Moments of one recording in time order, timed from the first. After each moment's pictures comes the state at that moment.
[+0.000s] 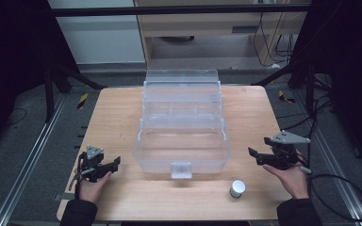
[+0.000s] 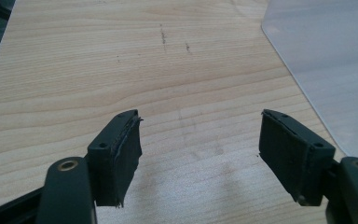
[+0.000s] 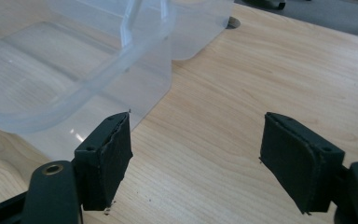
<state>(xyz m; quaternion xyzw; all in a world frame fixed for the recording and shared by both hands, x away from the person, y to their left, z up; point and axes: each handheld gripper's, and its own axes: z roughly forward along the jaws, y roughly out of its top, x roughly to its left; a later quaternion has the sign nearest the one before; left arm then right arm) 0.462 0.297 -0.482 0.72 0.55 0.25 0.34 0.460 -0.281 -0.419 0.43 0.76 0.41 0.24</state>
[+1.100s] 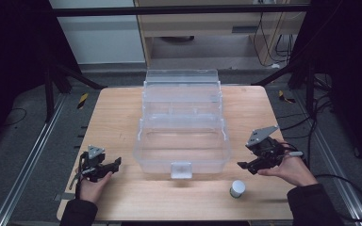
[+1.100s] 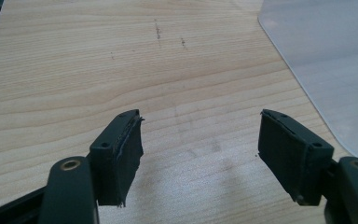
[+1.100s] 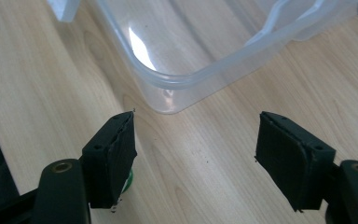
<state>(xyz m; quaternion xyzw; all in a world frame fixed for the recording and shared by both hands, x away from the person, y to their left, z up) 0.463 0.295 -0.482 0.72 0.55 0.25 0.34 0.460 -0.230 -0.375 0.25 0.92 0.27 0.13</state>
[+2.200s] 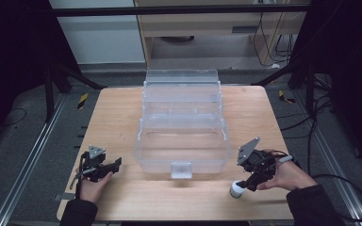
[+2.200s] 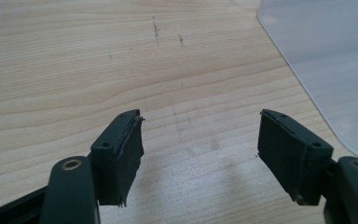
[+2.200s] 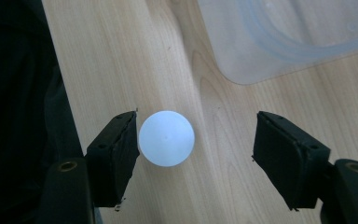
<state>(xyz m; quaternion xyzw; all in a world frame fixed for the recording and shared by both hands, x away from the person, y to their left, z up) 0.464 0.294 -0.483 0.73 0.55 0.25 0.33 0.439 -0.205 -0.387 0.15 0.97 0.19 0.05</state>
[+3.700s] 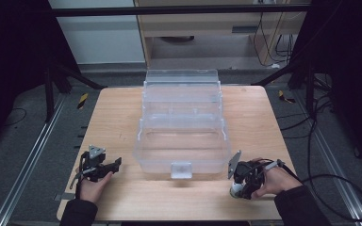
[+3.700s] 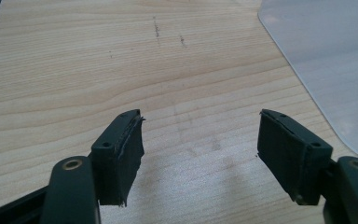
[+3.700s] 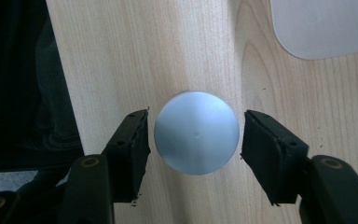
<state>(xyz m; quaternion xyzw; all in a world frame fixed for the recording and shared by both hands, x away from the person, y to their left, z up) 0.464 0.294 -0.483 0.73 0.55 0.25 0.33 0.438 -0.186 -0.429 0.11 0.99 0.10 0.02</state>
